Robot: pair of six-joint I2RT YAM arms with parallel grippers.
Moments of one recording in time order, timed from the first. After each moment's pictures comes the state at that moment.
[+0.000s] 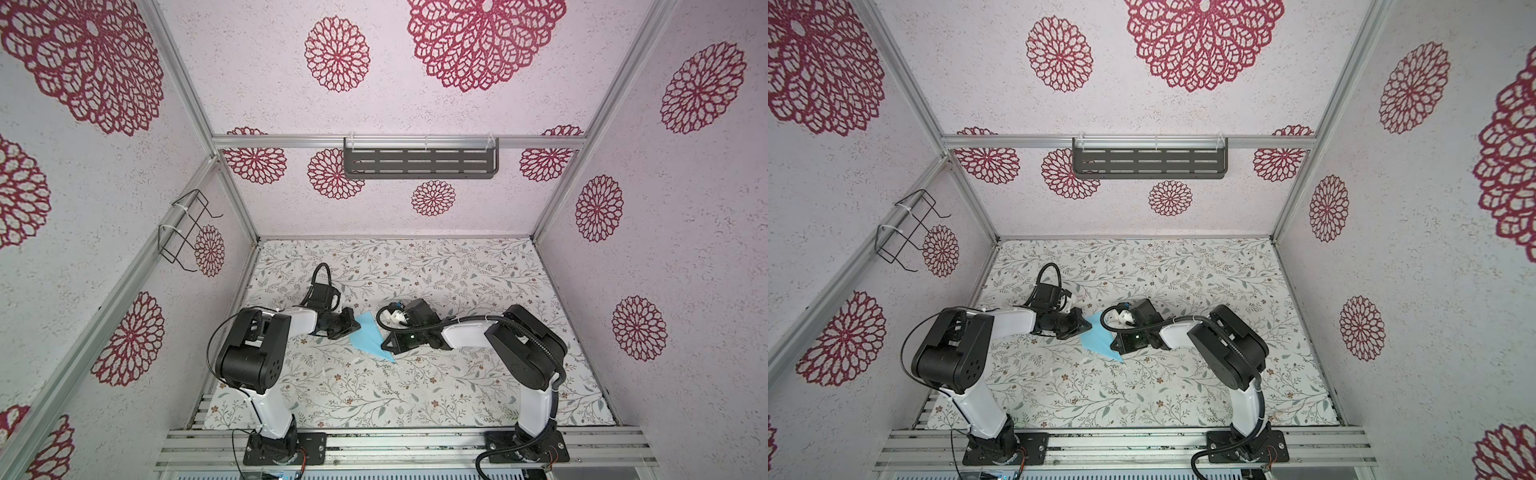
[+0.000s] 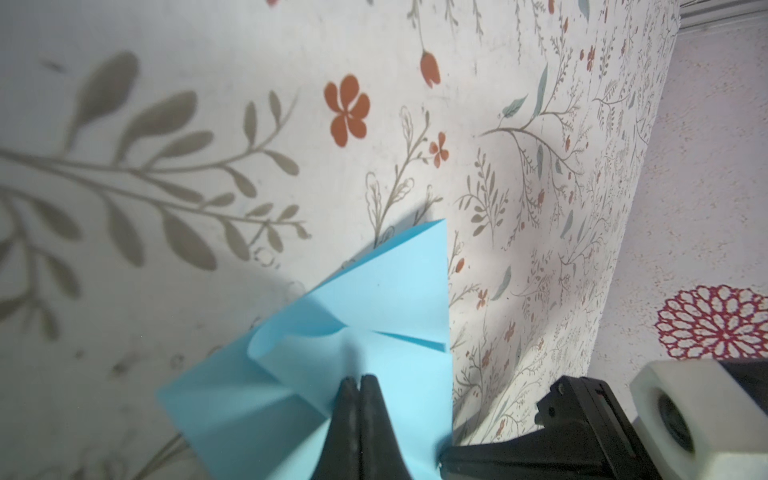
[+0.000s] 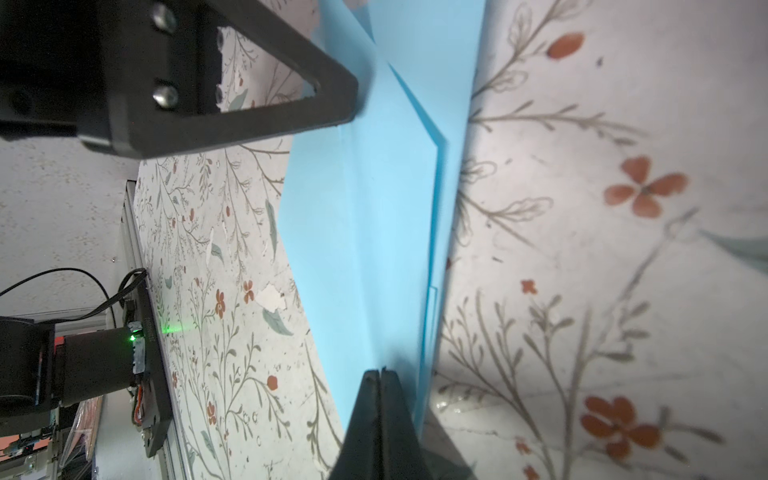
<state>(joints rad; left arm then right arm) -0.21 1.80 0.85 -0.13 0.49 -0.56 0.77 1.93 0.97 0.10 -0.53 0.46</state>
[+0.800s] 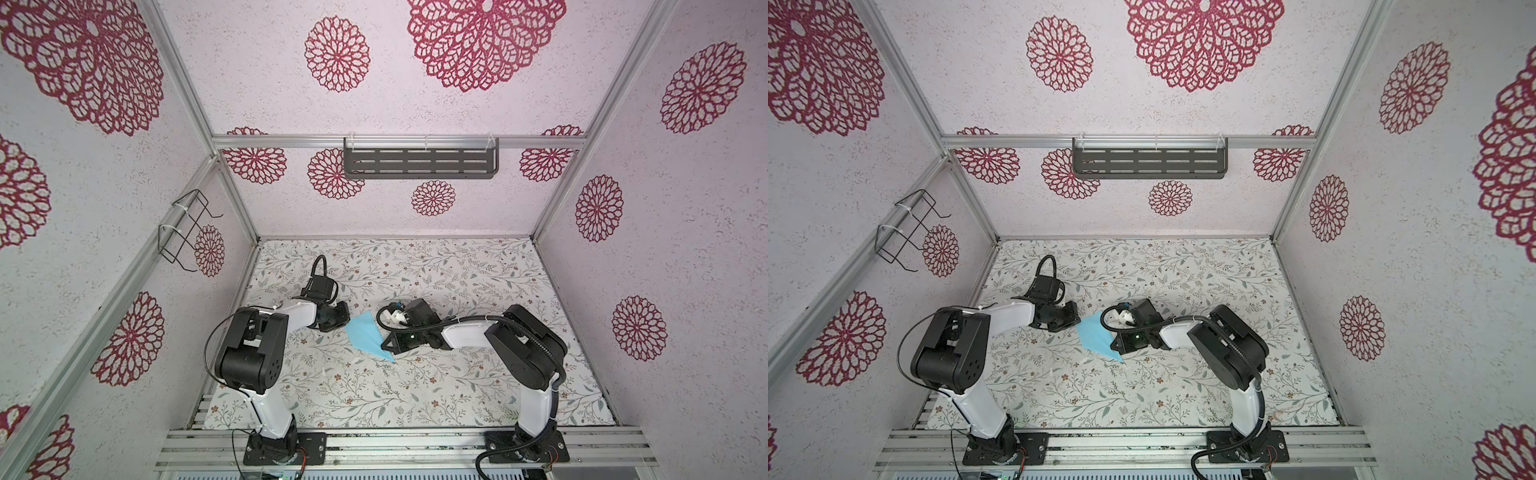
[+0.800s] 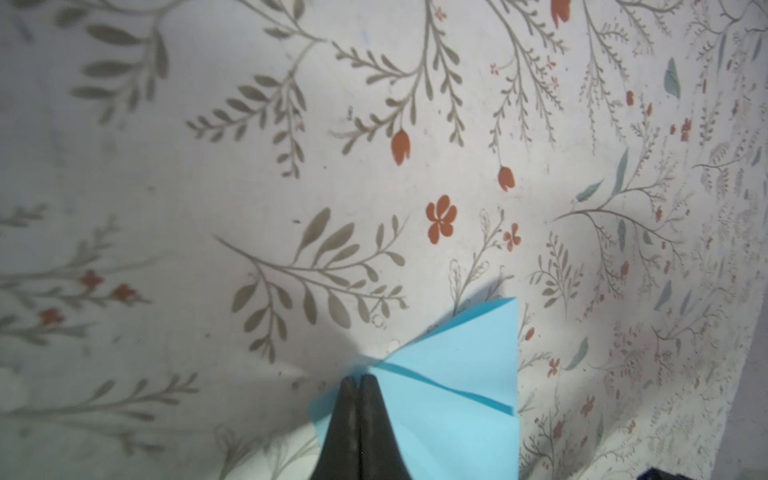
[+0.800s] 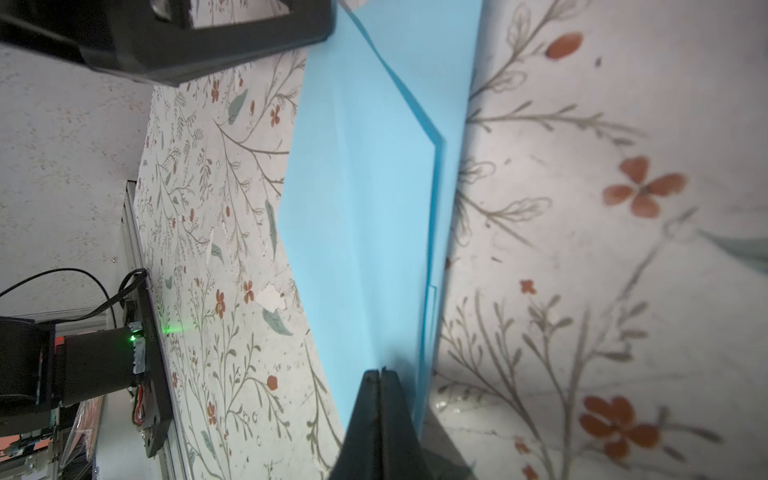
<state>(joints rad) -0.20 1.80 0.96 -0.29 0.23 -0.51 0.77 1.93 0.97 0.10 -0.53 0.46</state>
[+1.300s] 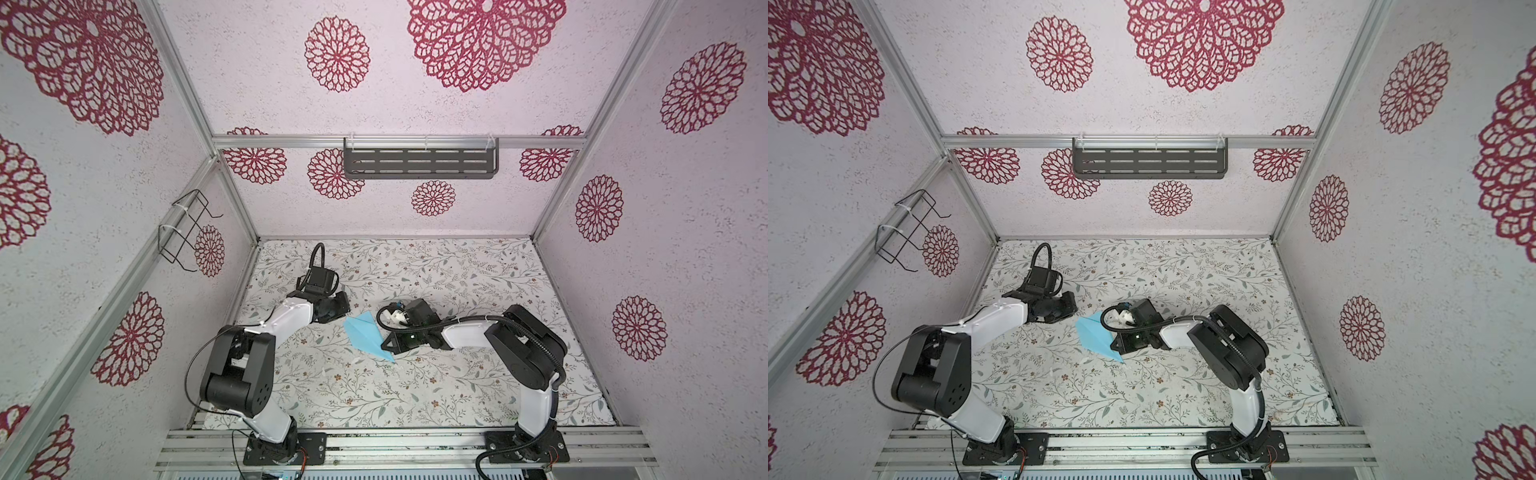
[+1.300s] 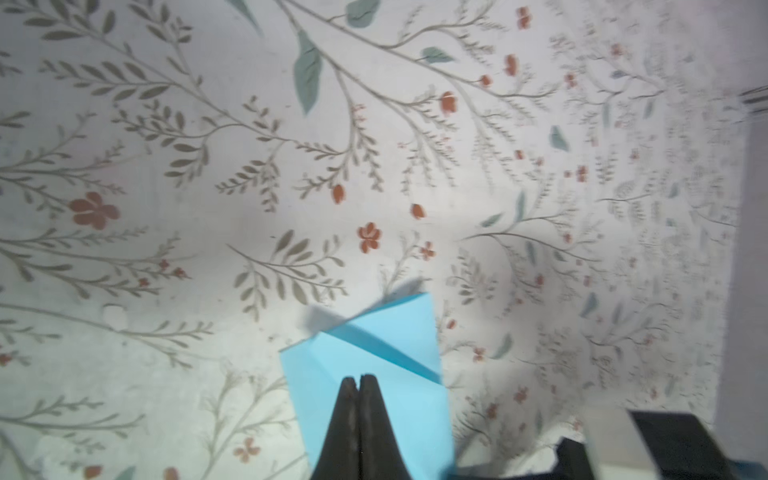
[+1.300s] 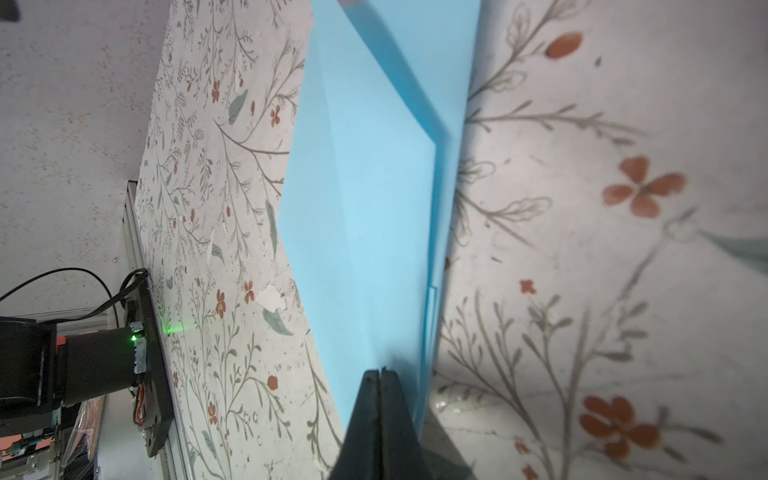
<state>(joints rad) -0.26 1.60 0.97 -0.33 0.21 -0.59 0.77 1.93 0.97 0.10 -0.53 0.47</state>
